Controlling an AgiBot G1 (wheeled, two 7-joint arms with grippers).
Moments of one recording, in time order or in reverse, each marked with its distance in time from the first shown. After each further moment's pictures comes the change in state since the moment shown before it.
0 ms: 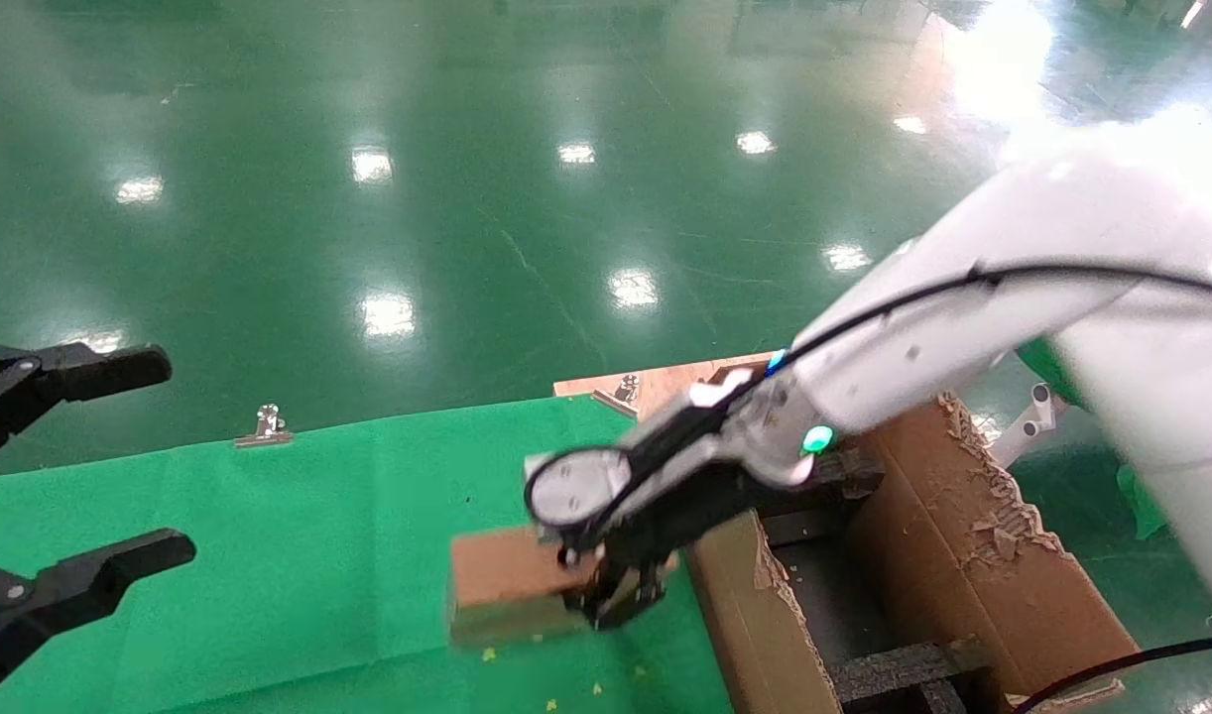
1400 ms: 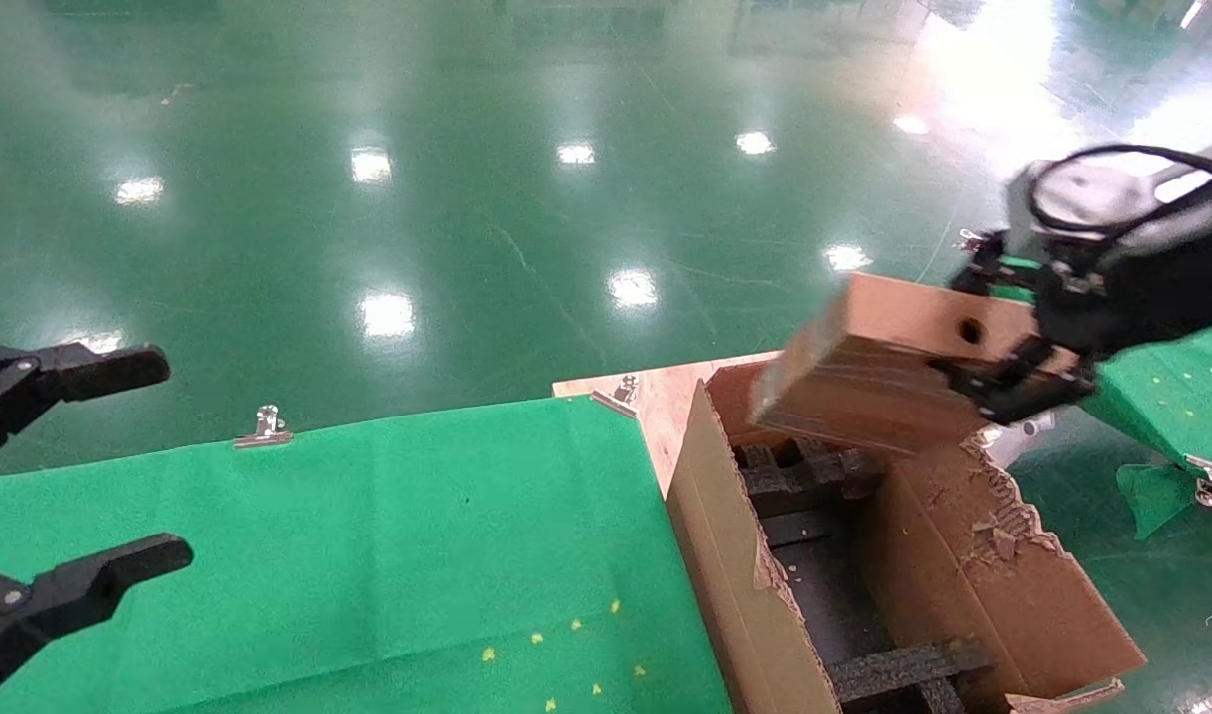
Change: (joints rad) left arm 0.000 0.000 0.000 0.000 0.000 0.000 0.000; right arm 0.779 0.481 -0.673 -0.216 0.265 -0.018 -0.095
